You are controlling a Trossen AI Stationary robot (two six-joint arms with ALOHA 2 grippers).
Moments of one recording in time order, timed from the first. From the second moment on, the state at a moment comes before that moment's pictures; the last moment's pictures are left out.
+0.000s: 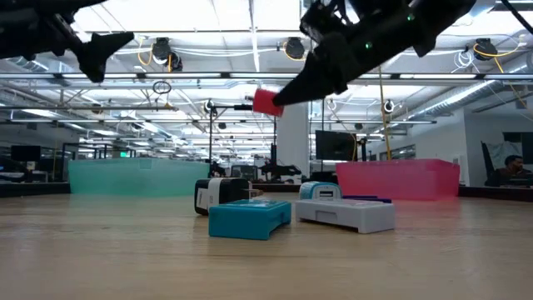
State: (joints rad) left arm -0.12 0.13 0.10 0.25 -0.09 -0.29; right arm 0.07 1.55 0.82 0.28 0.20 -0.10
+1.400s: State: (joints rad) left arm -0.07 1.43 0.69 0.58 -0.18 -0.55; right arm 0.21 1.53 0.82 0.51 0.45 -0.69
